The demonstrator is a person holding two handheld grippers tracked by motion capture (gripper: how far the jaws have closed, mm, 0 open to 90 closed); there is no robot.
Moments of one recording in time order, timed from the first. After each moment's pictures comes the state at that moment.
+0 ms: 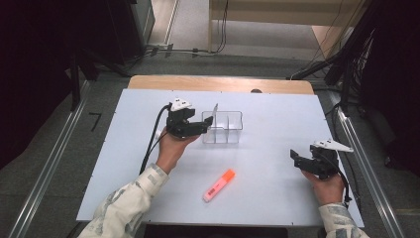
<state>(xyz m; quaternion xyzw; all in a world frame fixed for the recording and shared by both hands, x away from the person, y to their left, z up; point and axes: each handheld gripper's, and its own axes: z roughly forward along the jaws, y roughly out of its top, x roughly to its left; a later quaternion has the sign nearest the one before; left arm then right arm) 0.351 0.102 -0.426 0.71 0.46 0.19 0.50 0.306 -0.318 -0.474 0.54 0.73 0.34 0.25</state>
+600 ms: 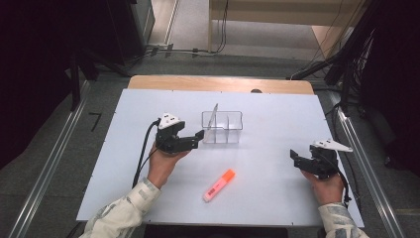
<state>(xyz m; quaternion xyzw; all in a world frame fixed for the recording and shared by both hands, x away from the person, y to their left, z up) 0.312 0.122 -0.444 0.70 0.48 0.19 0.50 0.306 -0.317 -0.474 0.54 0.73 0.34 0.25</state>
